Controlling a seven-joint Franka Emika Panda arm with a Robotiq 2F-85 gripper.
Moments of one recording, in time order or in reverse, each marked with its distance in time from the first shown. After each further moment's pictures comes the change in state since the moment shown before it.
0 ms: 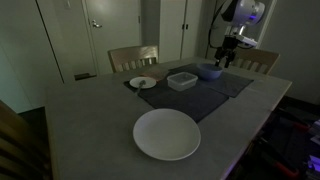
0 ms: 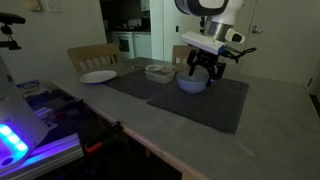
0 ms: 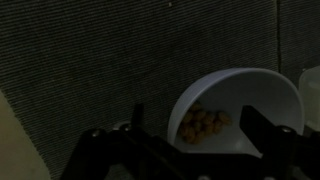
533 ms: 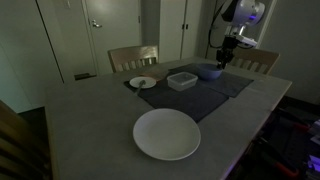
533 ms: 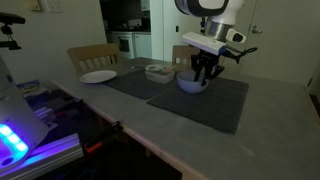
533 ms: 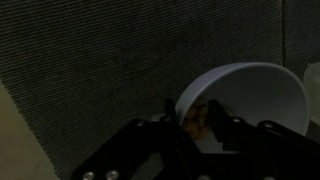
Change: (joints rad) arm -0.003 0.002 0.002 0.000 0.003 0.023 0.003
